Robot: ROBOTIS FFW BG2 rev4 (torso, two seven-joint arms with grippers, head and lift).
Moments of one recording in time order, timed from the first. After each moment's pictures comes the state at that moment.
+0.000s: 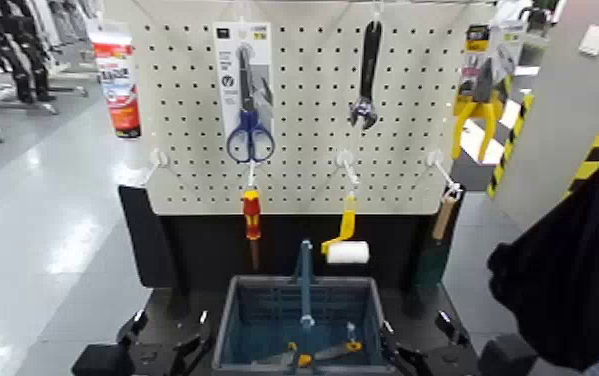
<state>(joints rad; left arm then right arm) 0.22 0.11 -0.09 -1.58 0.18 -0.29 -0.01 0.30 -0.03 0.03 -1.75 -0.14 -0.06 0.25</state>
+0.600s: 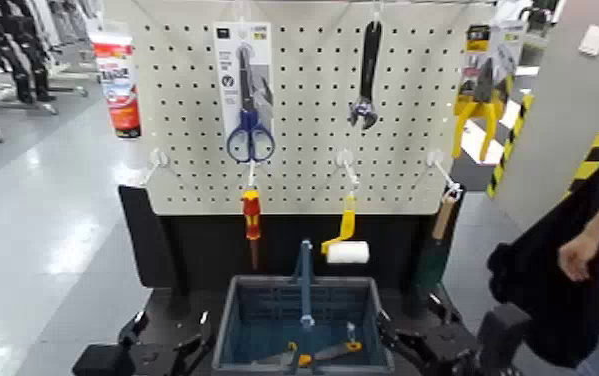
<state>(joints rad) 0.22 0.11 -0.10 -1.57 0.19 -0.29 -0.01 0.20 -0.06 -0.01 -1.75 -0.15 0.08 0.43</state>
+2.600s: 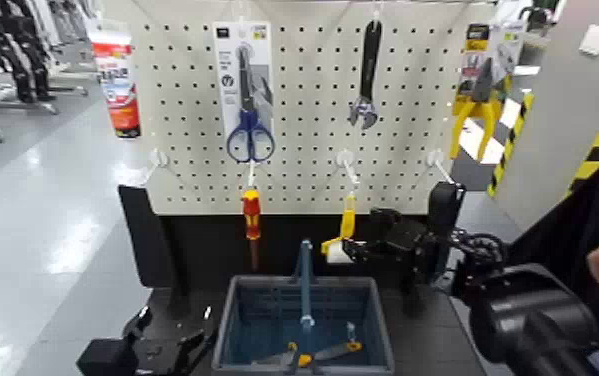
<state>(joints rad) 0.20 0.10 -0.10 -1.56 0.19 -0.28 -0.03 -0.42 -0.24 0.25 -1.24 -0.26 0.09 0.75</state>
